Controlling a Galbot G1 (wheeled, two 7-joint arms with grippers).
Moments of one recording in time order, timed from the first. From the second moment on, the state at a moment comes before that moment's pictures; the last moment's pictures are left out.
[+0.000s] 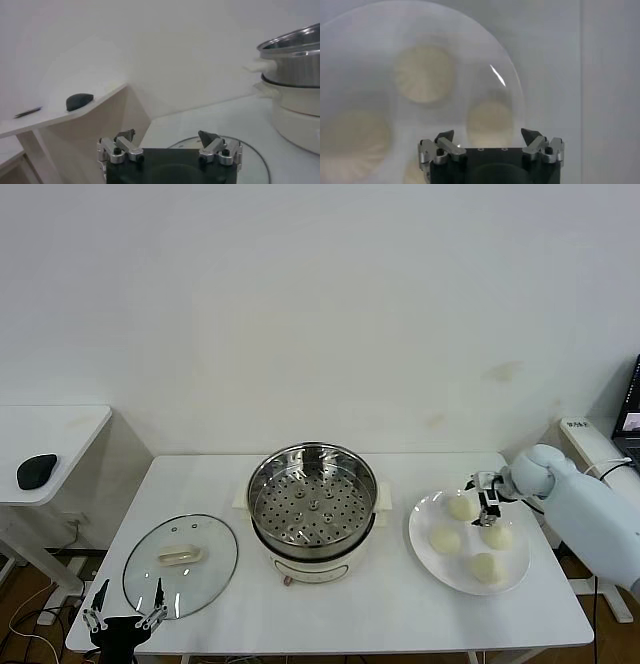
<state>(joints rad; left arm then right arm) 1.86 -1.28 -0.69 -2.07 -0.05 -0.05 -0.27 -0.20 0.80 -0.46 1.02 -0.37 -0.10 -0.99</state>
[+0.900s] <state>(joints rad) 1.85 -1.29 -0.70 -2.06 -0.04 -0.06 -0.27 -0.17 0.85 -0.48 0.95 -0.41 -0.09 -0.98</state>
